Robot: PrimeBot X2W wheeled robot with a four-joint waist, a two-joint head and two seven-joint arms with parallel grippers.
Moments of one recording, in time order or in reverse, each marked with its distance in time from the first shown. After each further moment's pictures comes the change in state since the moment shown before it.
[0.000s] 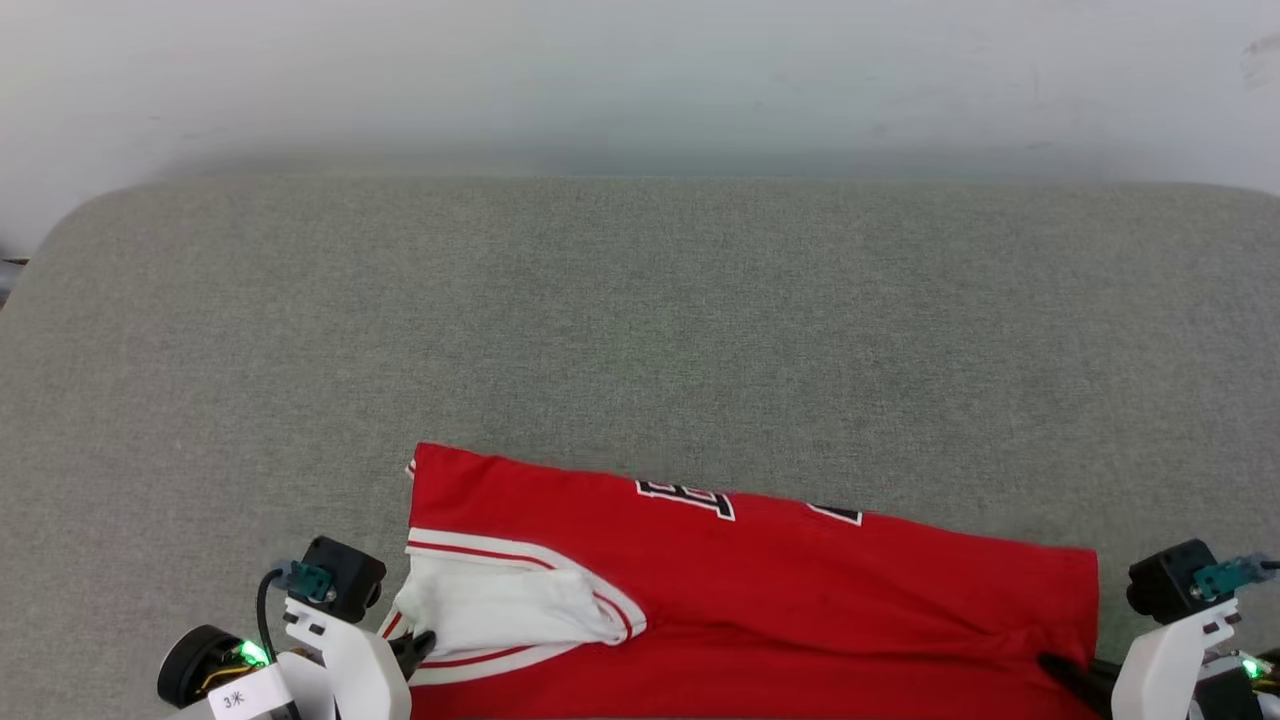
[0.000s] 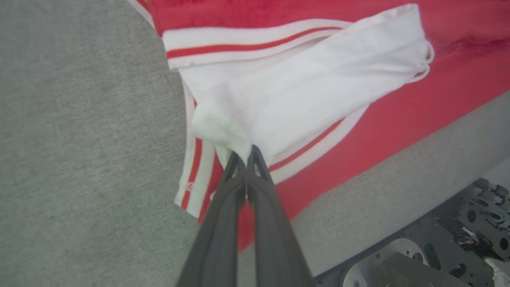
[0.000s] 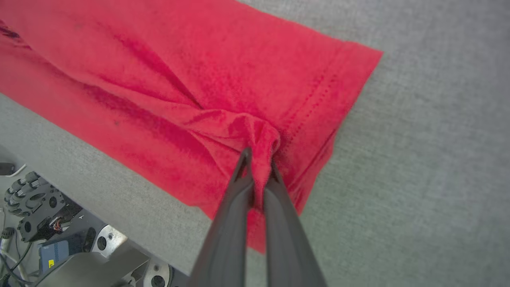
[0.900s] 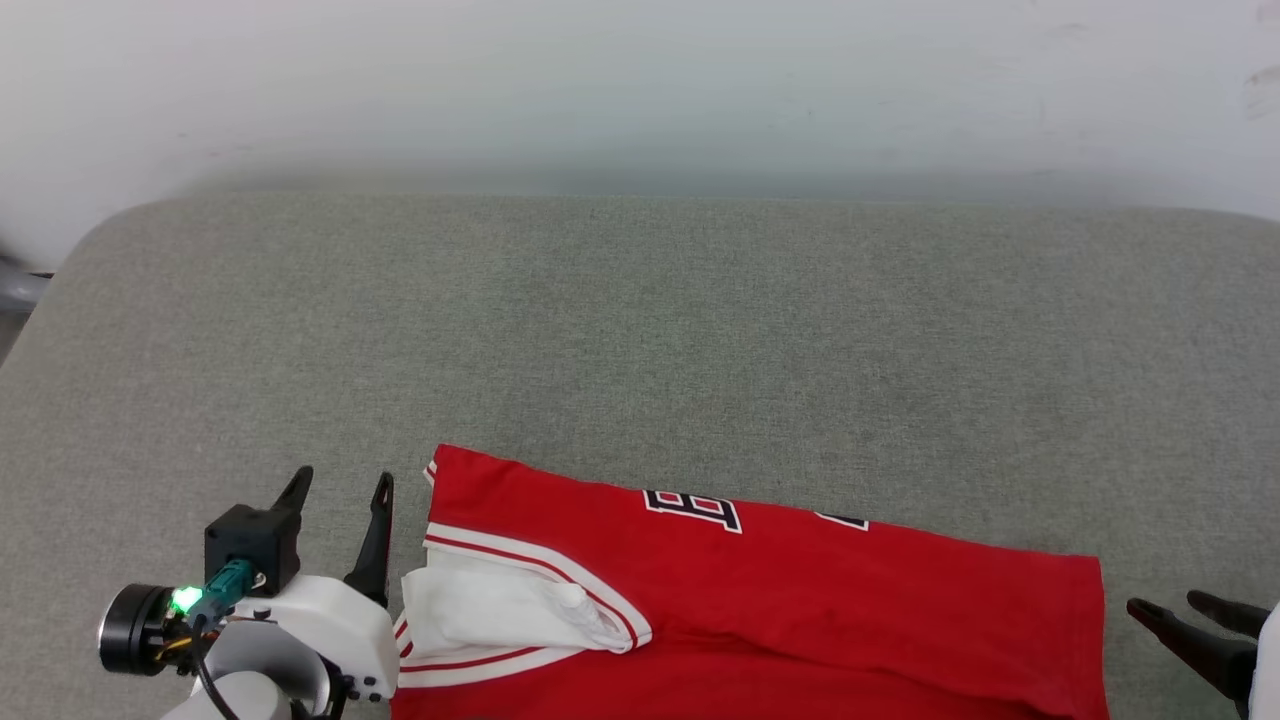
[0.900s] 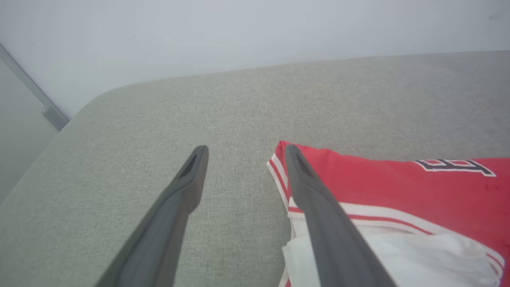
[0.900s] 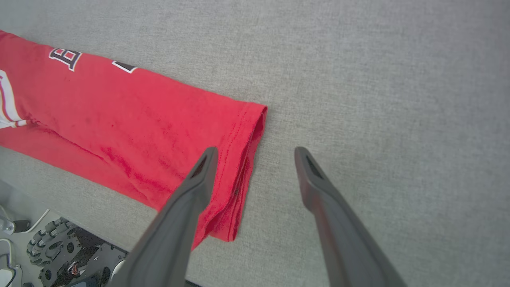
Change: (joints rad) left arm 0.131 -0.112 0.273 0.013 0.190 0.302 -0.400; right arm 0.084 -0.077 -0.262 -0.097 0.144 0.000 0.090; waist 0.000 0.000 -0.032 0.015
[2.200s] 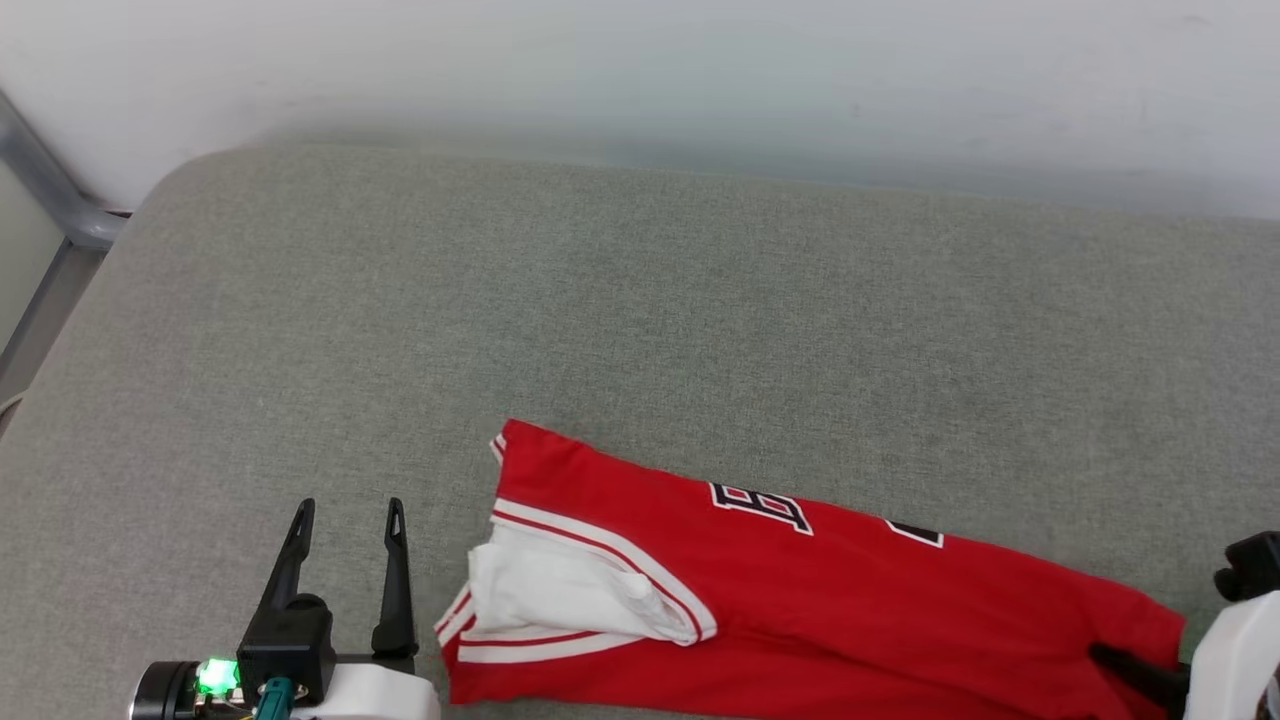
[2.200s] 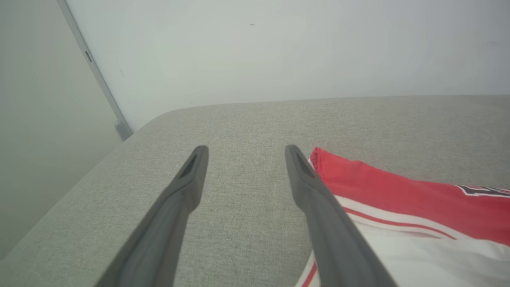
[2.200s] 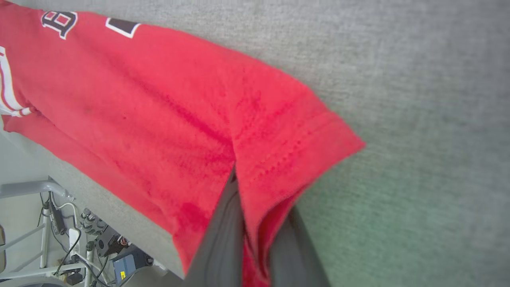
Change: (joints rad) left arm 0.364 -0.510 0.656 -0.047 0.727 -0.237 -0.003; right arm -0.097 0.069 0.201 0.227 0.129 0.001 -0.044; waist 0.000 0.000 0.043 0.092
